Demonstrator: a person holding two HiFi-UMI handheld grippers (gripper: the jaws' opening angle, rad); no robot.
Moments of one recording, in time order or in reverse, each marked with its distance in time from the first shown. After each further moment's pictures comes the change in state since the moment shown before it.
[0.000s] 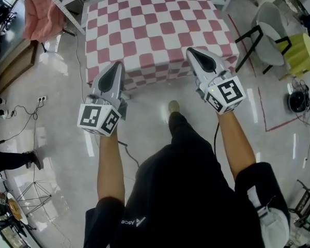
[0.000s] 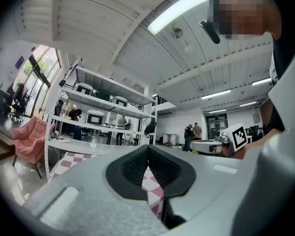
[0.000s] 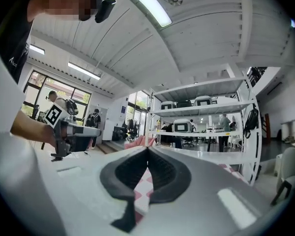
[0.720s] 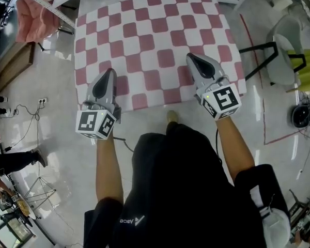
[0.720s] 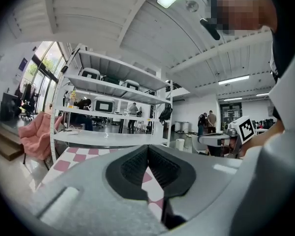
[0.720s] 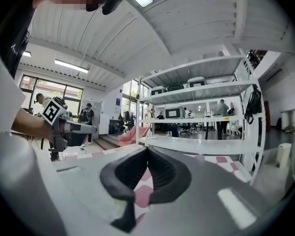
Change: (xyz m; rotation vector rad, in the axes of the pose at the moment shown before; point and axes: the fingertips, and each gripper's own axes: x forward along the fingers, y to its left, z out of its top) left arm 0.235 0.130 -0.059 -0.004 0.152 0.137; right arm 0.169 -0.216 -0.076 0.052 0.126 -0.005
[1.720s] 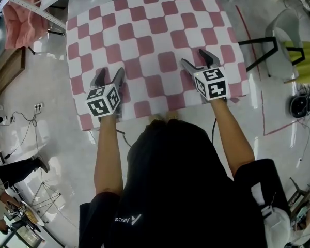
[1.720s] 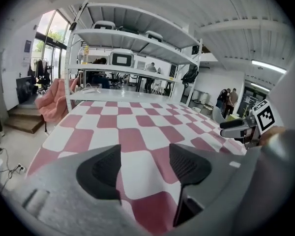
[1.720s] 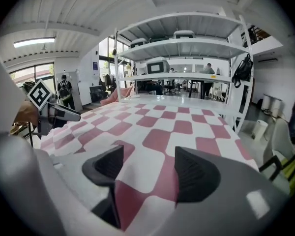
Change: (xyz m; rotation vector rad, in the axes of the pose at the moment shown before) left arm 0.076 0.098 -0.146 -0.136 0.520 0.164; right arm 0.071 -0.060 -0.146 0.122 0.518 -0.170
